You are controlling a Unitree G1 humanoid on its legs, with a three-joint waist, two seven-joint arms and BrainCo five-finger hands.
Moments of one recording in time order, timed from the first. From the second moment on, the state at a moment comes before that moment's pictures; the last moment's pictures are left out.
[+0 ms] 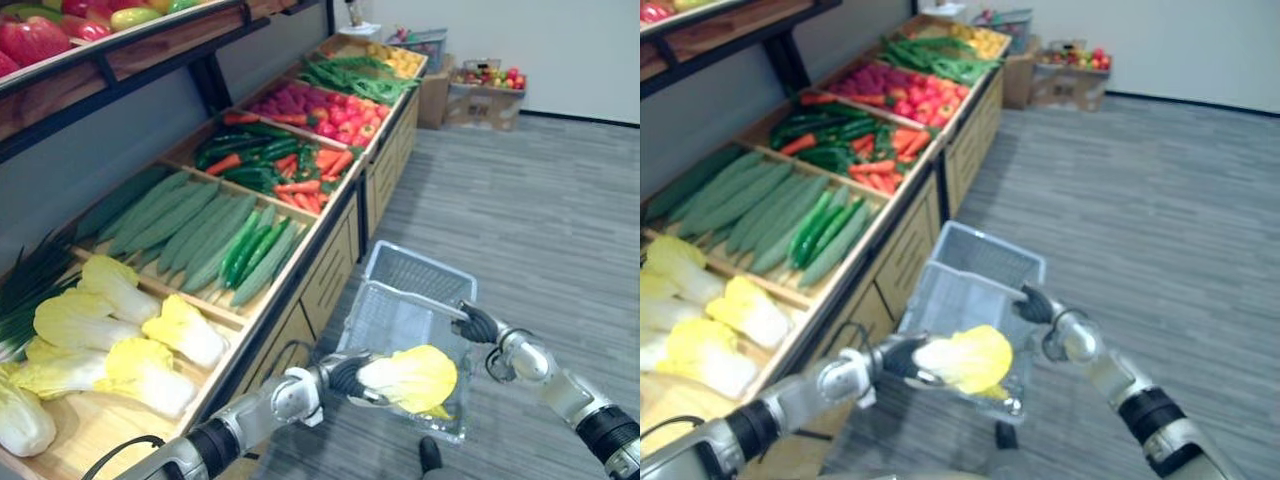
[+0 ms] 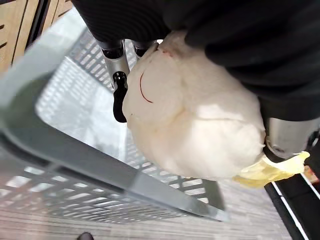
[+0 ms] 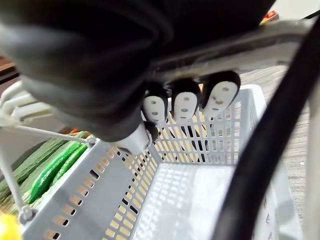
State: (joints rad) left arm -0.29 0.55 -0.86 0.39 0.29 -0.32 -0.04; right arm -0.23 -0.71 0.49 0.34 -0.24 -0.16 0.05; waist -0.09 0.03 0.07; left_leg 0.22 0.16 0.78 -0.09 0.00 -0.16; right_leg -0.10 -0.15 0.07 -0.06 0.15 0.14
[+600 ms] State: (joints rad) left arm -0.38 0.42 -0.76 0.68 0.58 -0.30 0.06; right arm -0.24 -0.77 0.53 0.24 -0.10 -0.18 0.15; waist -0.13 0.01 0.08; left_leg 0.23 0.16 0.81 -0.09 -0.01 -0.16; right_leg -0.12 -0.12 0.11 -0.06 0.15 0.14
